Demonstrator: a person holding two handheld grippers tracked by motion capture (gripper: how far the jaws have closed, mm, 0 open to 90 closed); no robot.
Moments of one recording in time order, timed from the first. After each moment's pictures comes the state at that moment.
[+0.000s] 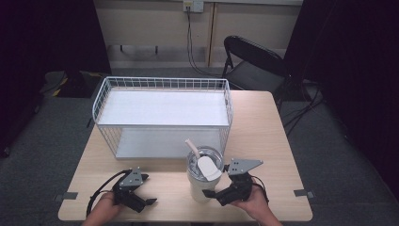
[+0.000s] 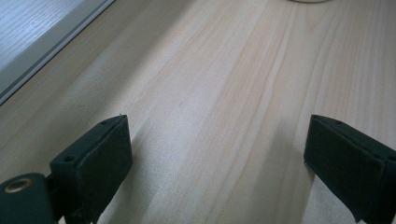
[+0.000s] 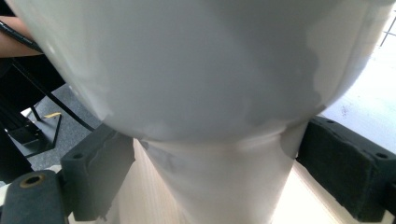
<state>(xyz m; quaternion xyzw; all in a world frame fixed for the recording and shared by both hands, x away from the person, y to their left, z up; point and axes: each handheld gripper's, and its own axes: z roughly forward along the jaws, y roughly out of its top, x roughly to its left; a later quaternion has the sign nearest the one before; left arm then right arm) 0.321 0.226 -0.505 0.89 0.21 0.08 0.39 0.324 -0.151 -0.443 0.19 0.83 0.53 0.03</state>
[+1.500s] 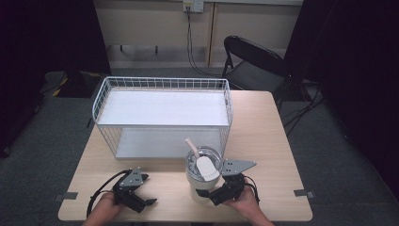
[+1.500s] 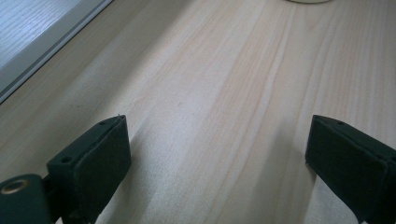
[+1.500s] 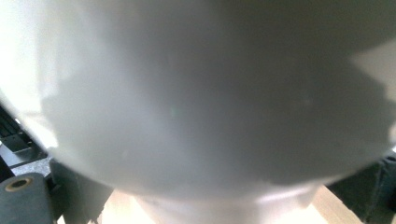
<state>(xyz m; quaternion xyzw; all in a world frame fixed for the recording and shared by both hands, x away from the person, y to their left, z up) 0.321 0.225 -0.506 0.89 0.21 0.08 0.39 0.329 -0.134 -0.455 0.17 0.81 0.56 0.05</state>
